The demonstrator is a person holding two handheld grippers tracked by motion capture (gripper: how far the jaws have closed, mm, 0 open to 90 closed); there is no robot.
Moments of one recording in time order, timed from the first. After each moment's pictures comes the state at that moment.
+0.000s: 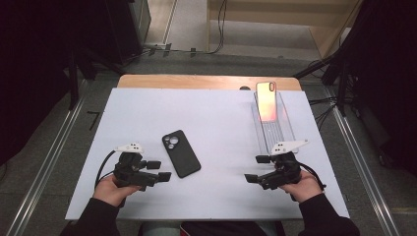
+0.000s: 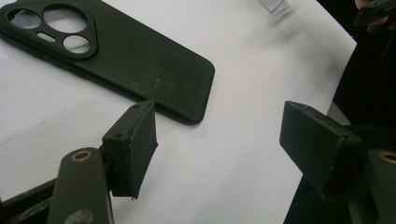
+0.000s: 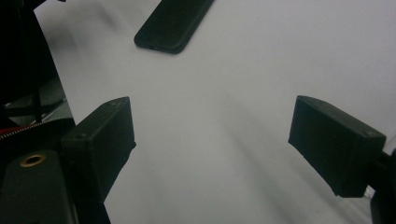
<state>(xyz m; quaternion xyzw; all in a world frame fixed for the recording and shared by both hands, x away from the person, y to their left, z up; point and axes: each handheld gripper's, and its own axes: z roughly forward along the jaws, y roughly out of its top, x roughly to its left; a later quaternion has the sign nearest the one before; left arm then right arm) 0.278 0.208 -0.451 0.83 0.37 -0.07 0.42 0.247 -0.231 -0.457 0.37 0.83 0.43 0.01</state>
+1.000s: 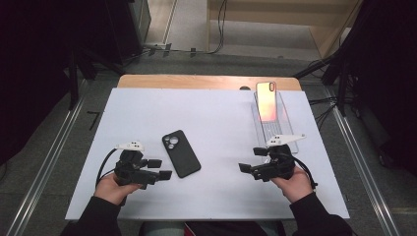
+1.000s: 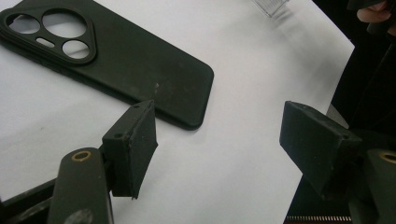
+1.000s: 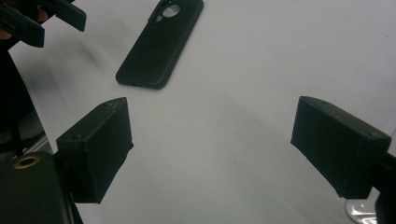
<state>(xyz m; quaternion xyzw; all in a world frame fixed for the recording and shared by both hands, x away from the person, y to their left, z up) 0.281 0.206 -0.449 0.83 0.37 -0.07 0.42 0.257 -0.215 -0.446 0.42 0.80 0.43 0.04</state>
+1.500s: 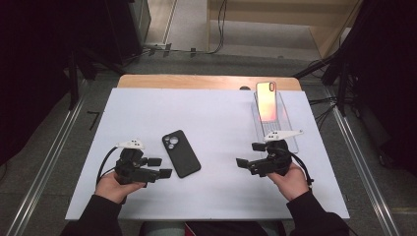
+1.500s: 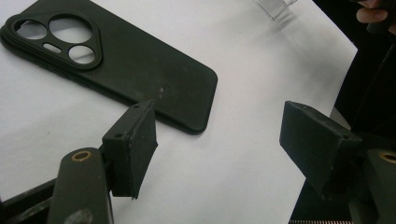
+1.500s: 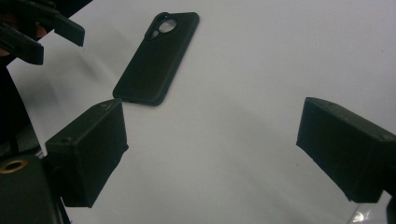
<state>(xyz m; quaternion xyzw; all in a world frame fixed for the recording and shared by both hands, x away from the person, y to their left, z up) 0.284 0.206 -0.448 0.83 0.38 -0.07 0.42 0.268 -0.210 -0.443 0.43 0.79 0.44 0.04</state>
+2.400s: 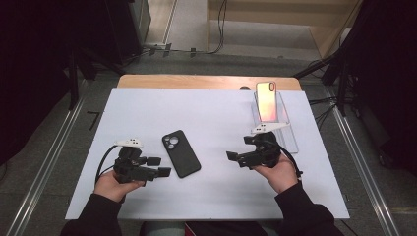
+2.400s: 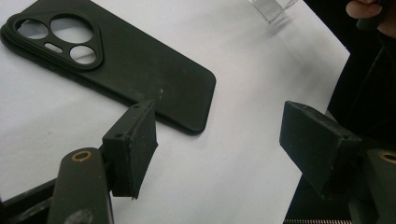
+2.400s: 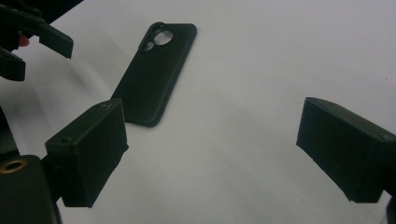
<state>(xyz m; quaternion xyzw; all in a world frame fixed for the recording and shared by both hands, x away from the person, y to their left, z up) 0.288 0.210 -0.447 0.82 0.38 -0.08 0.42 0.286 -0.182 -0.433 0.43 0.80 0.43 0.06</state>
